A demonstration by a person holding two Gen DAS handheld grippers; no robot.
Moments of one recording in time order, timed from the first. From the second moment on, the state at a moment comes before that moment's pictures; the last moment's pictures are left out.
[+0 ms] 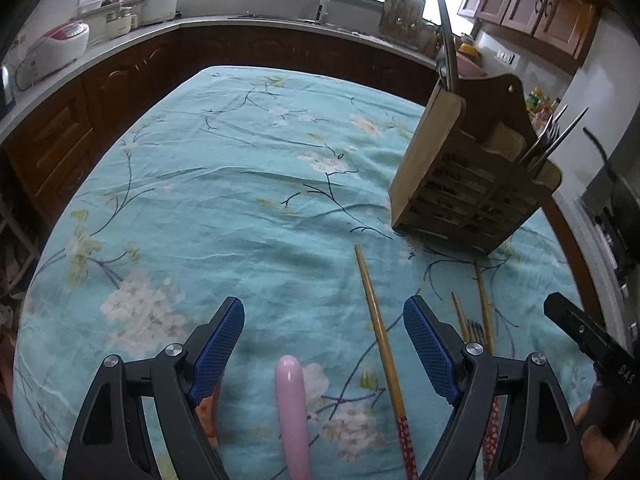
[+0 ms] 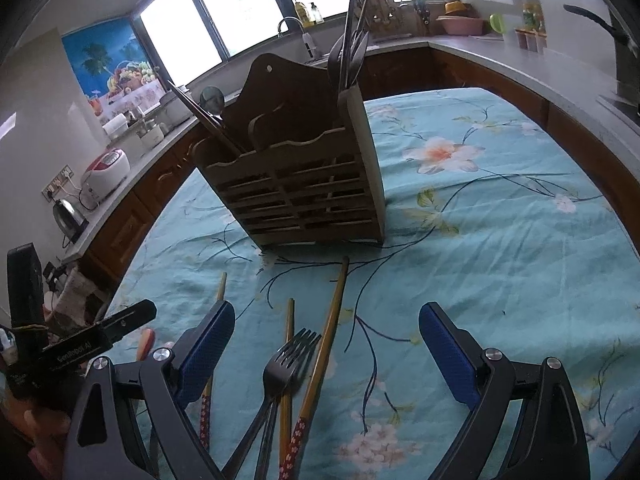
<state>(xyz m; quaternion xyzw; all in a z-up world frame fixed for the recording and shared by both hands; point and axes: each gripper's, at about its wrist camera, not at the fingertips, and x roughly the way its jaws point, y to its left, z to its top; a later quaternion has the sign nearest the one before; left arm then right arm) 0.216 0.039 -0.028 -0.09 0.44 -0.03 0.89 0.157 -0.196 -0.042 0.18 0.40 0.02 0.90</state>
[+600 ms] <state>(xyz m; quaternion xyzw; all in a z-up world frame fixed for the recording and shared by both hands) 0.284 0.010 -0.061 -0.04 0.49 -0.06 0.87 0.226 -0.194 -0.082 0.15 0.46 0.03 0.87</state>
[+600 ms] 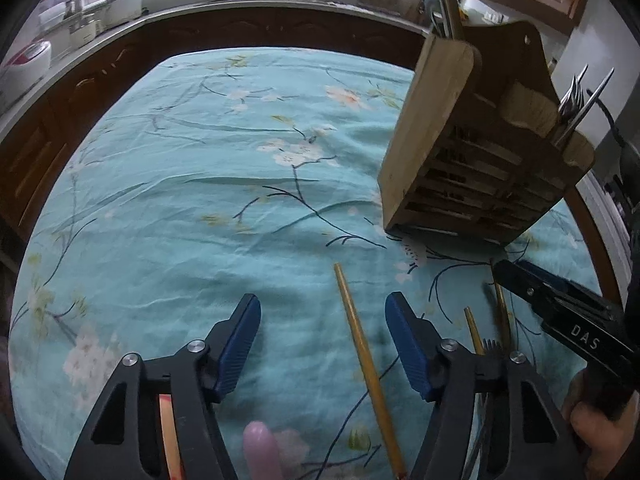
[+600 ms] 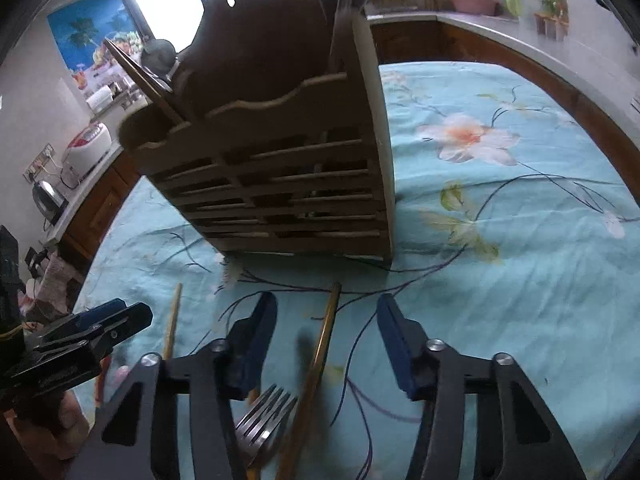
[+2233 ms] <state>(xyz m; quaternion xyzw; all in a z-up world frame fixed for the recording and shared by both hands) 0.161 0.044 0.042 -0.09 0.39 -0.12 0.91 0.151 -0.204 0.023 0.16 0.37 0.07 0.91</state>
